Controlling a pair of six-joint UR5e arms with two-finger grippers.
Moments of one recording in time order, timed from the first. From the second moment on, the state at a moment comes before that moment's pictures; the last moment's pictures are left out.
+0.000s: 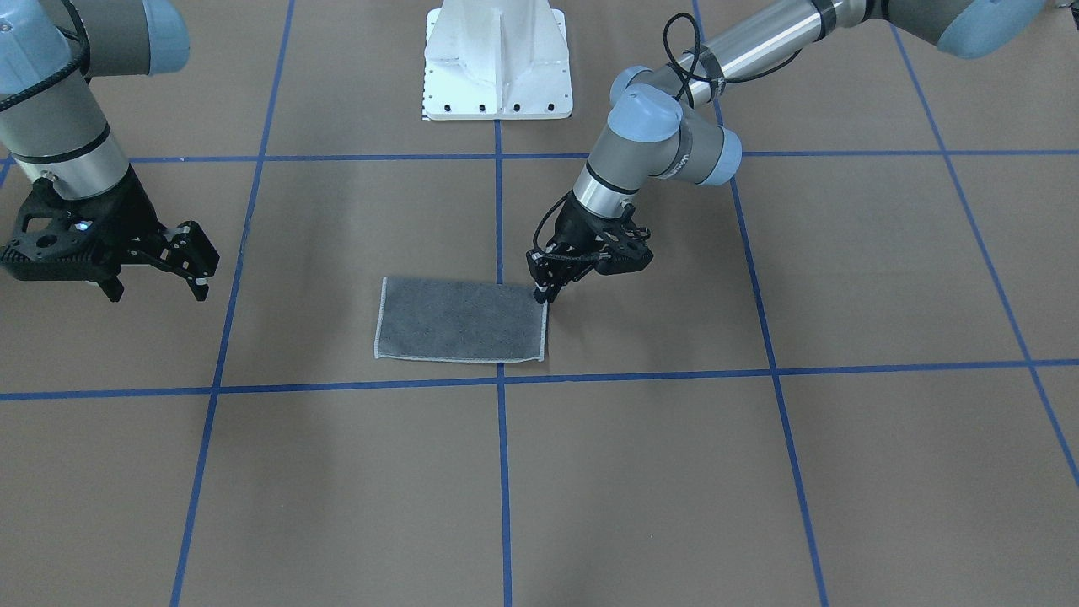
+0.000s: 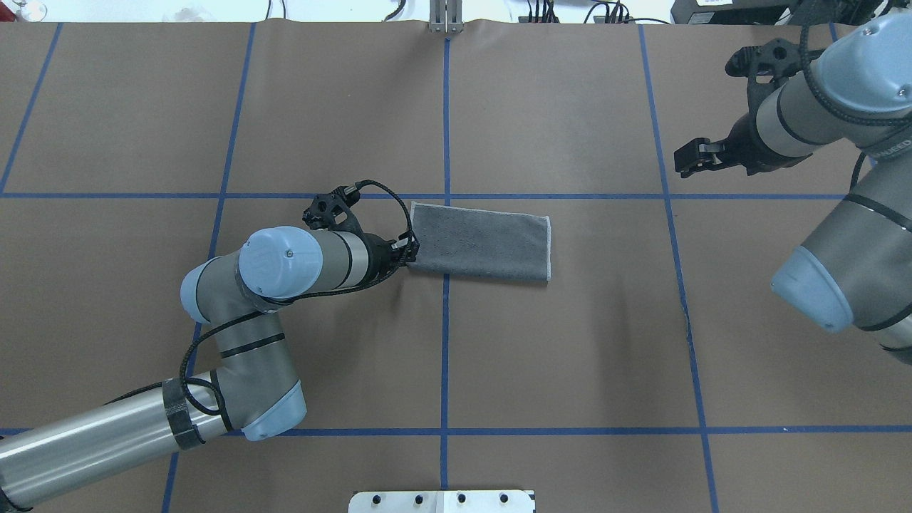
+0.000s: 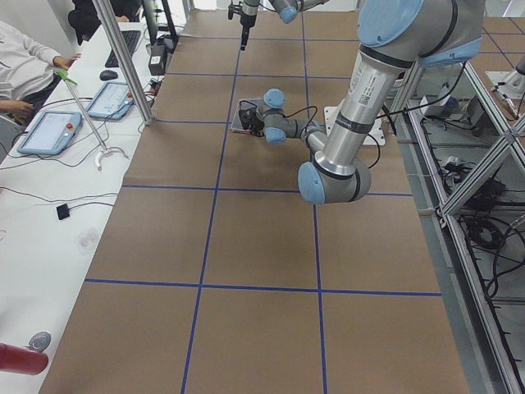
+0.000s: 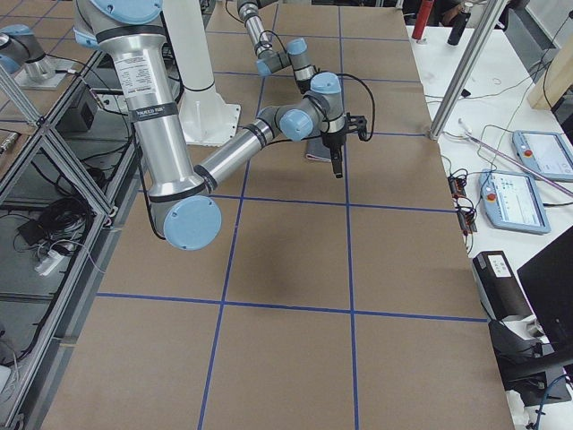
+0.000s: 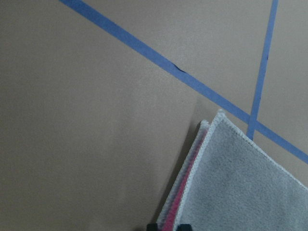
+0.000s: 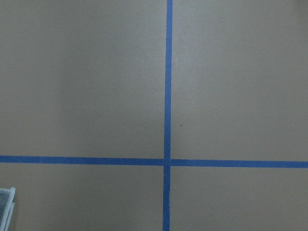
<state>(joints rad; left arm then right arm) -0.46 -2.16 -1.44 -2.35 -1.64 -1.76 0.91 -1.30 1.95 -1.55 1.92 0.87</state>
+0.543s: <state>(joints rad) -0.48 -2.09 -1.52 -2.34 -1.64 -1.75 0.91 -1.30 1.94 -1.55 1.93 0.87</state>
